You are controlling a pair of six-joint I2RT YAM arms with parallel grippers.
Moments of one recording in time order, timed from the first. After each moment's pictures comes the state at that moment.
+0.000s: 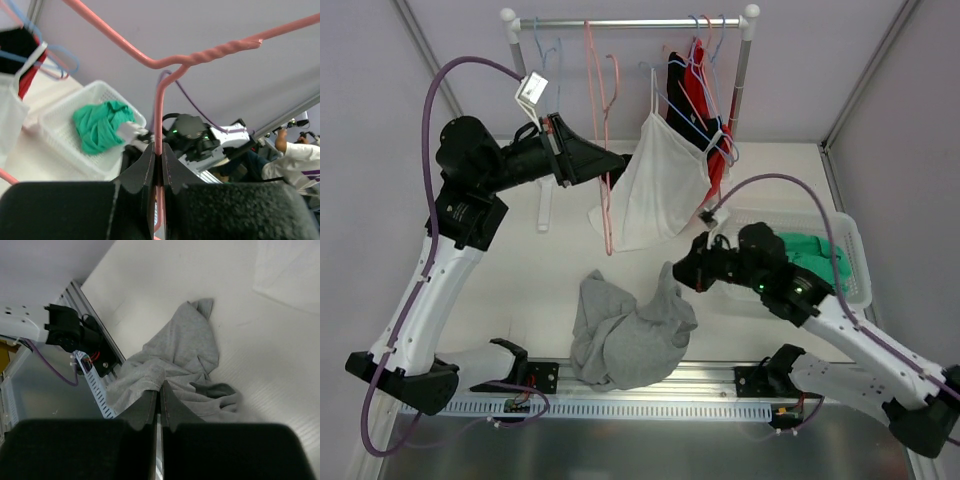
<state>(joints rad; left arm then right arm) -0.41 1.19 1.56 -0.15 0.81 -0.79 0.79 0.83 0.84 -0.35 -0.32 0.41</state>
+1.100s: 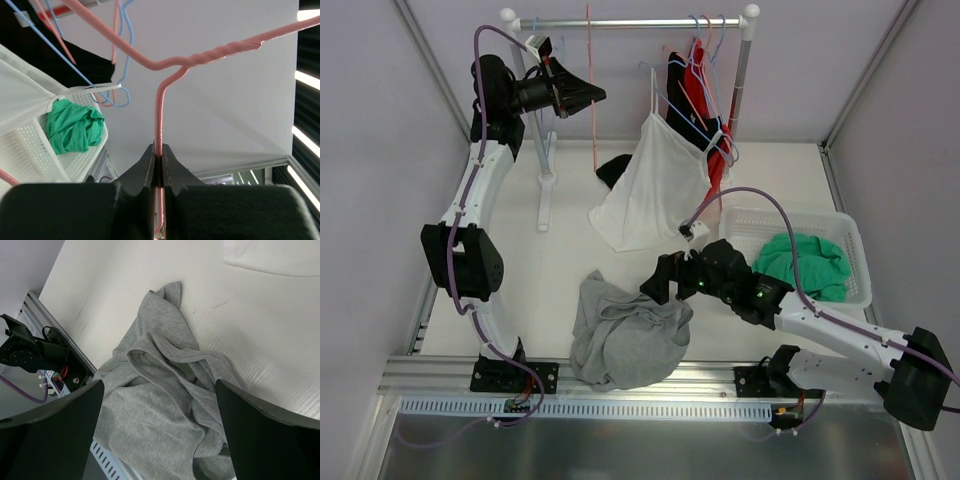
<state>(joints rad) -0.09 1.83 1.87 0.21 1.12 -1.51 0.94 1.04 0.67 -0.09 -0.08 0.57</state>
